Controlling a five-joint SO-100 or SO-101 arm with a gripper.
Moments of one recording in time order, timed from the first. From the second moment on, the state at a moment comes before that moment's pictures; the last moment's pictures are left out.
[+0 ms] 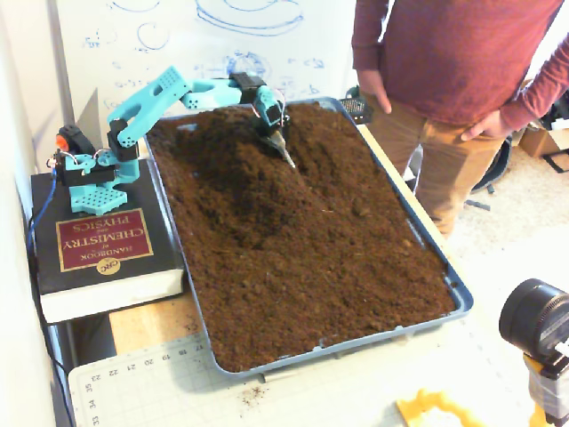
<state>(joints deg) -11.1 37.4 50.9 53.7 3.5</state>
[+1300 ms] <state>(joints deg) -19.4 38.7 39.3 54.6 9.0</state>
